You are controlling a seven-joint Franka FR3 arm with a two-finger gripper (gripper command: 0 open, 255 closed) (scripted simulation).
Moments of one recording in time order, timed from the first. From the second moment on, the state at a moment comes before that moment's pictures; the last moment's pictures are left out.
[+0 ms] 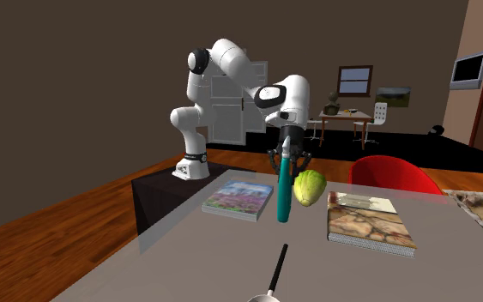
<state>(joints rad) -0.38 0.42 0.05 -1.79 -0.68 2.37 1.49</state>
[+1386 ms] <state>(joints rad) -0.37 0.49 0.03 -1.81 -0.74 2.45 1.56</state>
